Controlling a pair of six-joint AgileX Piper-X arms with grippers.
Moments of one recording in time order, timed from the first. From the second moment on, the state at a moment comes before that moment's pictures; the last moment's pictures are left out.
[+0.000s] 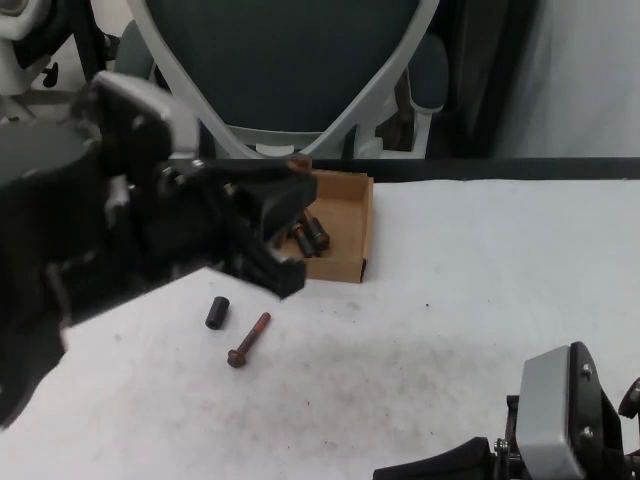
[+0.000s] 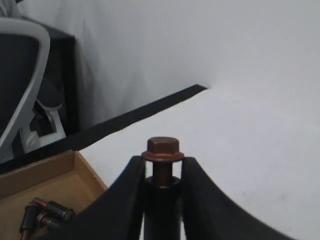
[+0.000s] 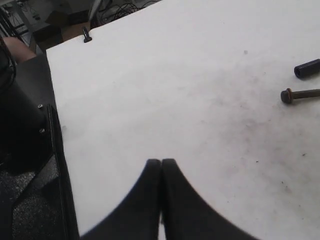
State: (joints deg) left arm -29.3 70.5 -32.6 -25.2 19.4 0.0; right arm 49.8 55.0 -14.9 -12.0 -20.0 6.1
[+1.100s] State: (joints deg) left arm -21.4 116.7 -85.4 17.2 11.3 0.0; right arm 50.0 55.0 -14.9 -10.8 -20.0 1.4
